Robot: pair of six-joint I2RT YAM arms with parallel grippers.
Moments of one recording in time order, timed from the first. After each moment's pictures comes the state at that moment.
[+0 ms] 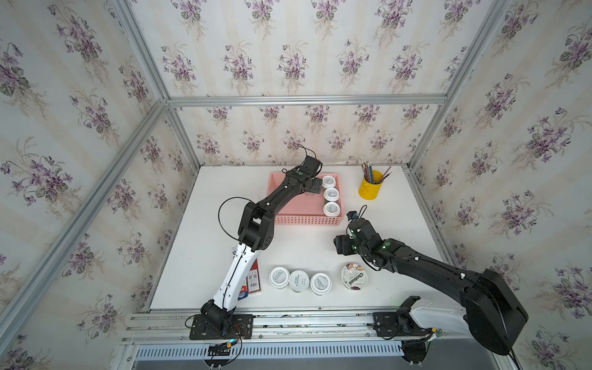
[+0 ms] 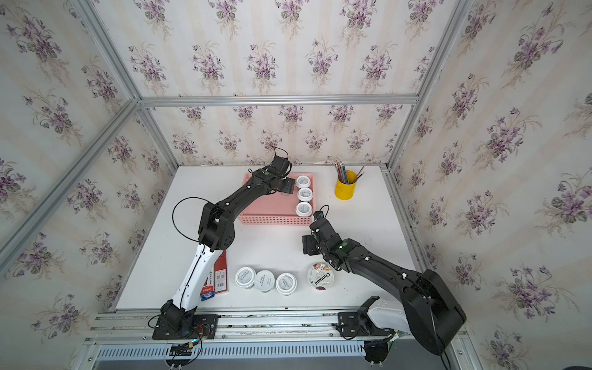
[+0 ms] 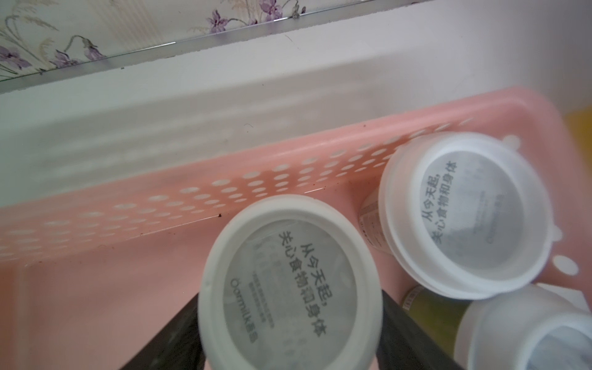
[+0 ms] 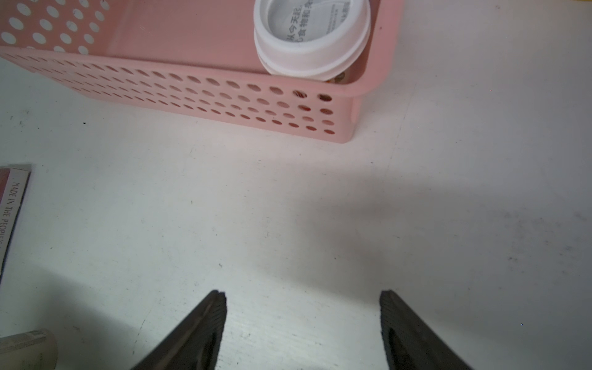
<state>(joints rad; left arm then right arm) -0.53 2.57 2.40 -0.72 -0.14 -0.25 0.67 1.24 0.63 -0.26 0.12 0.44</state>
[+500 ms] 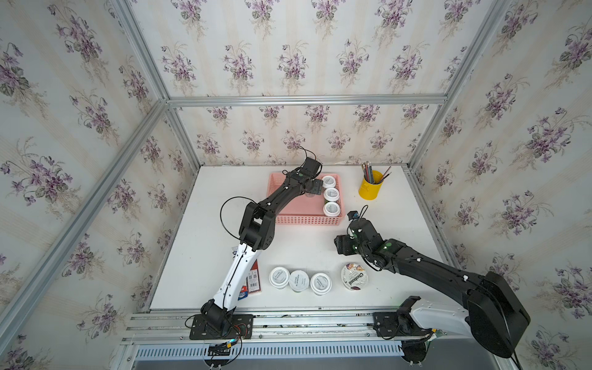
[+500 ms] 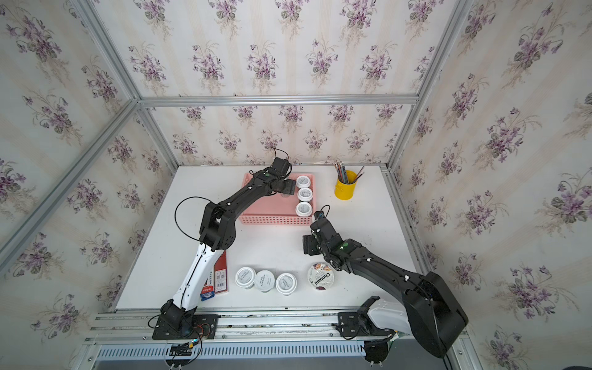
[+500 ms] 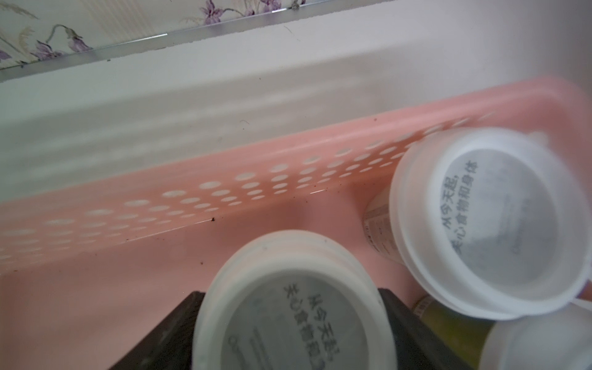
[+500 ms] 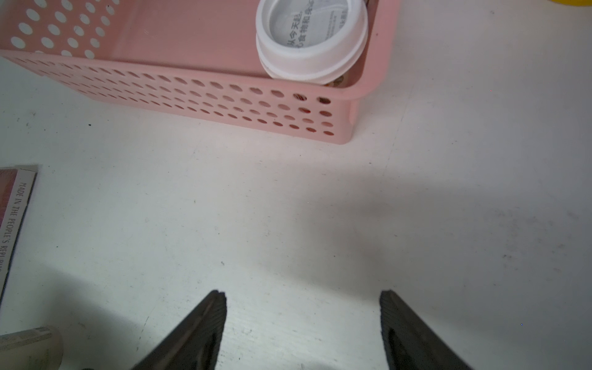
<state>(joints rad) -0.53 2.59 2.38 -0.70 -0.13 -0.25 0.67 1.22 0.63 -0.27 0.12 0.44</state>
